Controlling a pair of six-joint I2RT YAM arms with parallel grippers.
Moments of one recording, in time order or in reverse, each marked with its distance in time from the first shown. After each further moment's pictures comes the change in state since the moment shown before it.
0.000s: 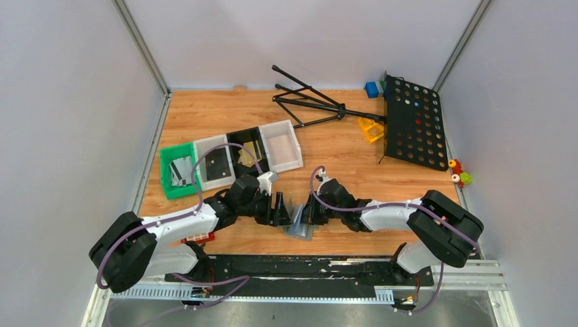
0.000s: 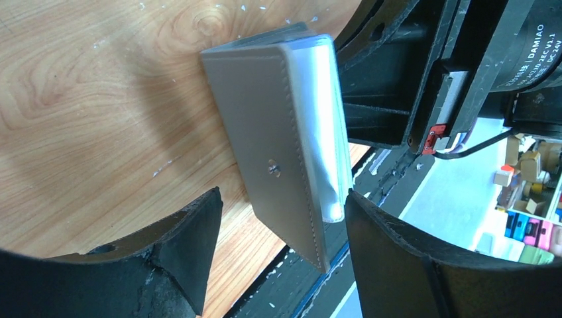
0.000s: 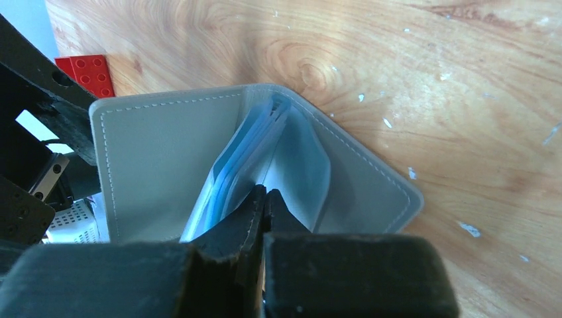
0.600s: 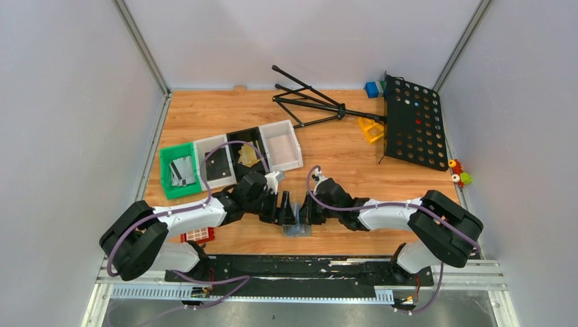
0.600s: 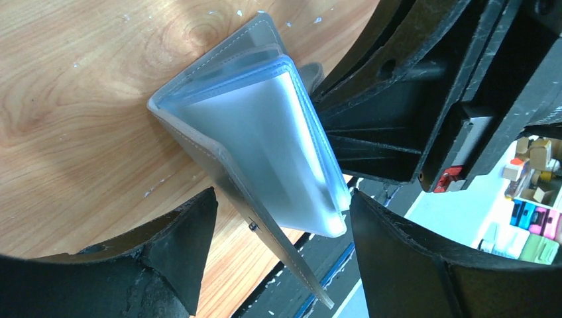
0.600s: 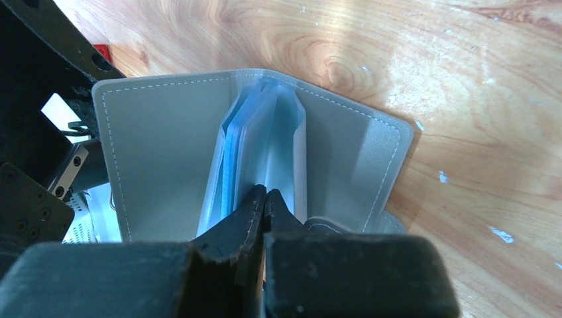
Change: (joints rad) left arm -0.019 0.104 0.071 -0.015 0.006 0.018; right arm 0.026 -0.002 0.042 -0.045 0.004 -0.019
